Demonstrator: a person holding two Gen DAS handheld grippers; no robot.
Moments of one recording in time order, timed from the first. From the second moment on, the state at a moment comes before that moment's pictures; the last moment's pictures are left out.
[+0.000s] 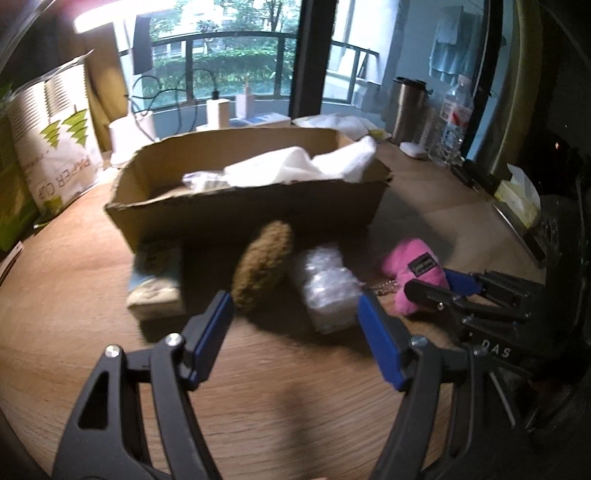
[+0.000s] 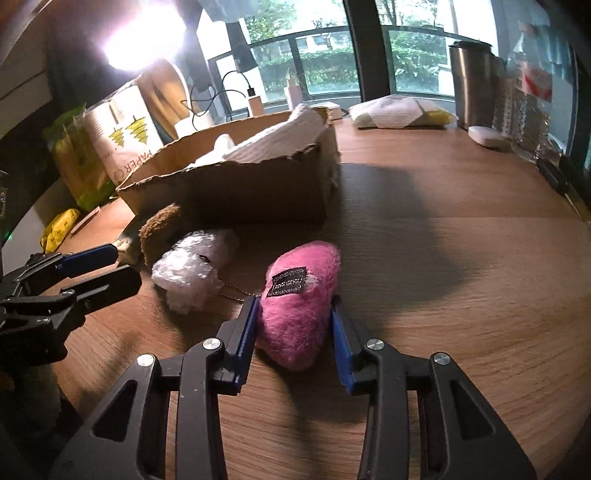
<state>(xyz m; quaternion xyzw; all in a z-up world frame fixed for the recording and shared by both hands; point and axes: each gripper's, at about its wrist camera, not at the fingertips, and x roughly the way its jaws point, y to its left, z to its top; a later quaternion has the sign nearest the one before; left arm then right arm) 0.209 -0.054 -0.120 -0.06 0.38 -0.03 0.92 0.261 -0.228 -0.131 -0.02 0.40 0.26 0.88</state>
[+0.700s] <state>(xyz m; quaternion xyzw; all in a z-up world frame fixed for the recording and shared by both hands) 0.256 -0.089 -0.143 -0.04 0.42 -0.03 0.91 0.269 -0.271 -0.129 0.02 0.39 0.27 0.88</state>
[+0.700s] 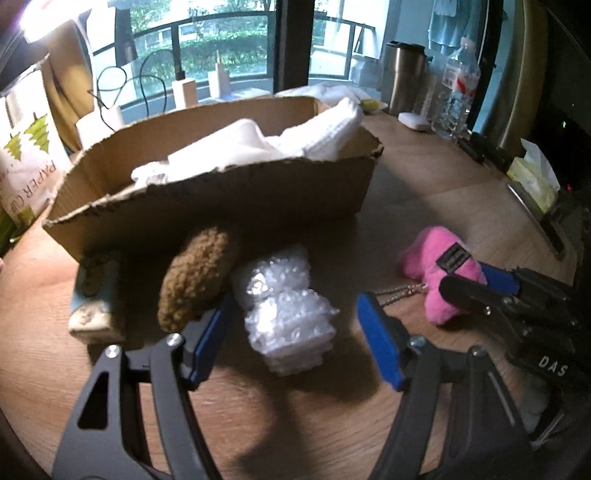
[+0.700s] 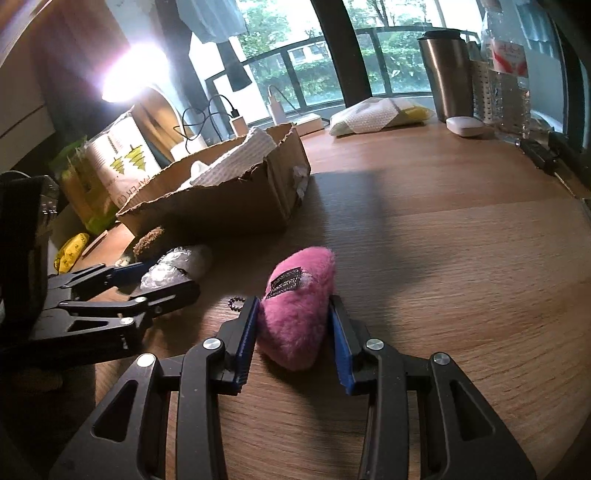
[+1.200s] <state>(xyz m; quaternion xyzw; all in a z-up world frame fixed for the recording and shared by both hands) 0.229 -0.085 -0.121 -0.05 0.38 -0.09 0.92 0.264 -0.266 -0.124 0.02 0.39 0.28 0.88</state>
